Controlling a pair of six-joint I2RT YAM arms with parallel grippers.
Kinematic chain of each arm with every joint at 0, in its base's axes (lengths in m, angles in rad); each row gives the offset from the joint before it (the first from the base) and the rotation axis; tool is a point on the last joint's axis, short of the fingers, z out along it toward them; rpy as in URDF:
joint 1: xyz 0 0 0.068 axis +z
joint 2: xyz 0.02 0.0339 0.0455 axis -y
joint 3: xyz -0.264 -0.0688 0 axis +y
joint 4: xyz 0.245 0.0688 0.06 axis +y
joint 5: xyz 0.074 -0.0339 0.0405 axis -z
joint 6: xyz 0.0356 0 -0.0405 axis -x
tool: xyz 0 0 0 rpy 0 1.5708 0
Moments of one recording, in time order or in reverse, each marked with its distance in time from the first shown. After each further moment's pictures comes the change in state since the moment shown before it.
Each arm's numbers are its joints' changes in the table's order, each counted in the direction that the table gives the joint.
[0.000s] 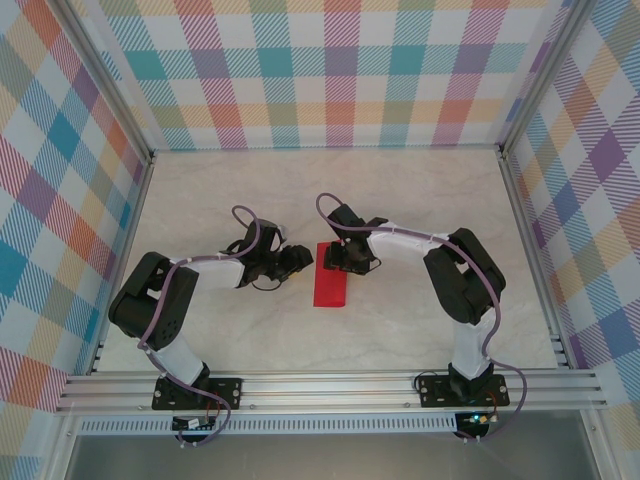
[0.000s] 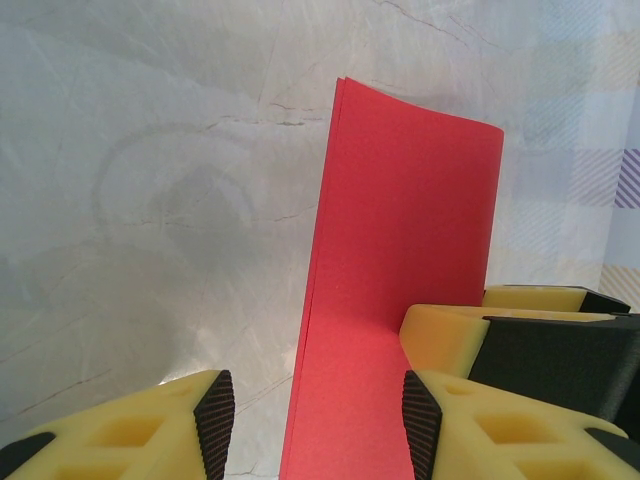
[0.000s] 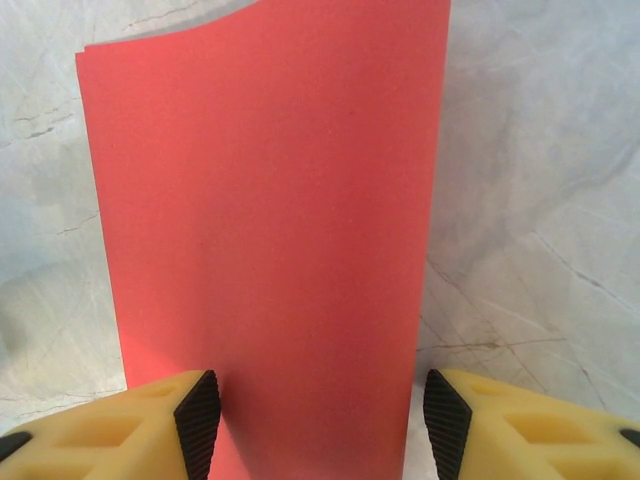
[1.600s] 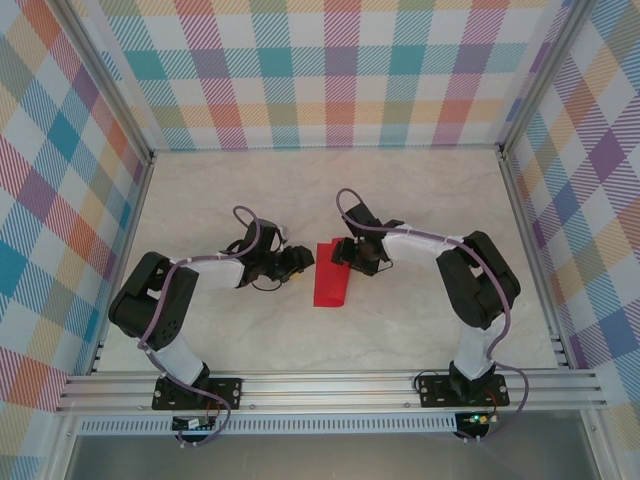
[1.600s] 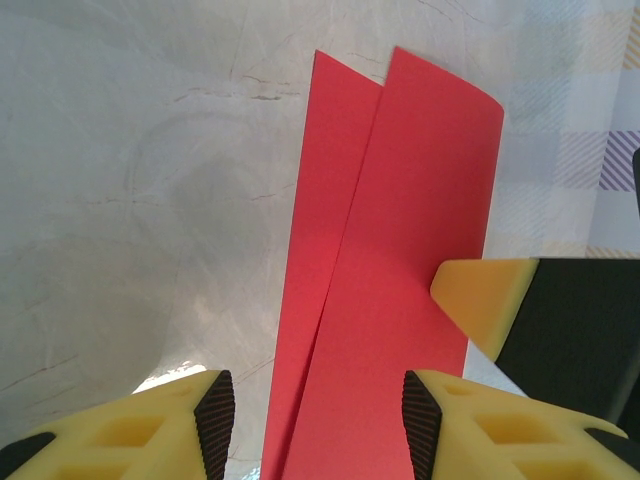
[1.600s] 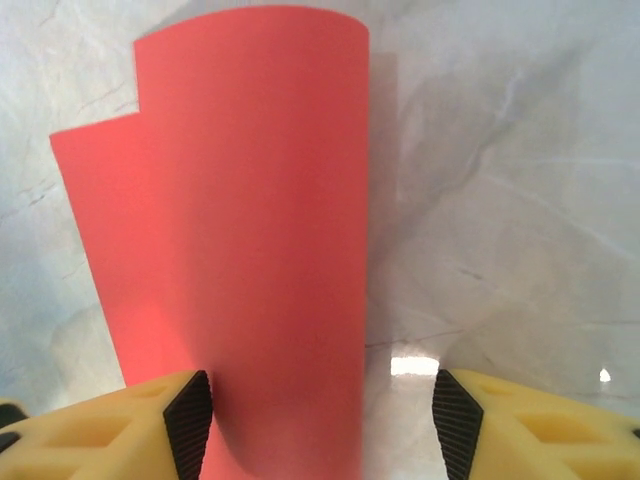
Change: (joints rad) left arm 0.000 0.000 0.000 -0.001 0.045 0.000; right arm -0.066 0.068 0.103 -0.094 -0.051 -0.111
